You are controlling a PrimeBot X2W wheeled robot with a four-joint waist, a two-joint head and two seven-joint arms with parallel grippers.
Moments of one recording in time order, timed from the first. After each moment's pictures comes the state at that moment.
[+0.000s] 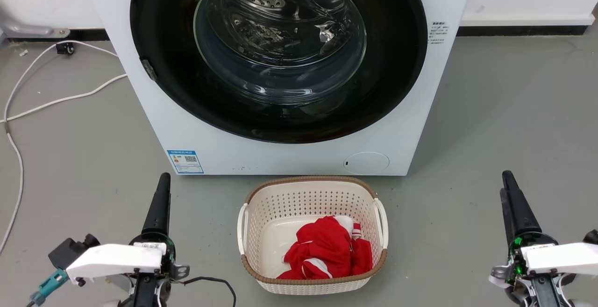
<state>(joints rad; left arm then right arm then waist) -0.09 0.05 0.06 0.15 -1.38 -0.13 0.01 -0.05 -0.05 -0.08 0.15 1.35 0.13 0.01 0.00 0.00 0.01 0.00</state>
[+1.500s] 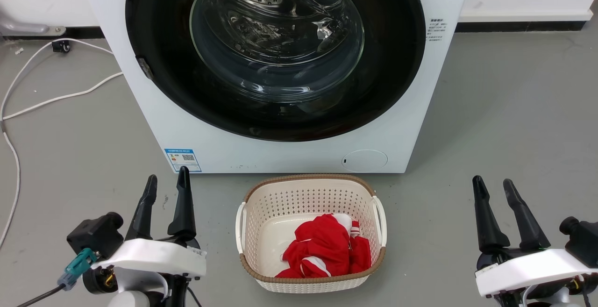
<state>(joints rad) -0.07 0.07 -0.02 0.06 -0.51 -0.05 -0.14 0.03 -0.05 -0.02 -0.03 0.46 0.13 -0.08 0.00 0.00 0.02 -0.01</state>
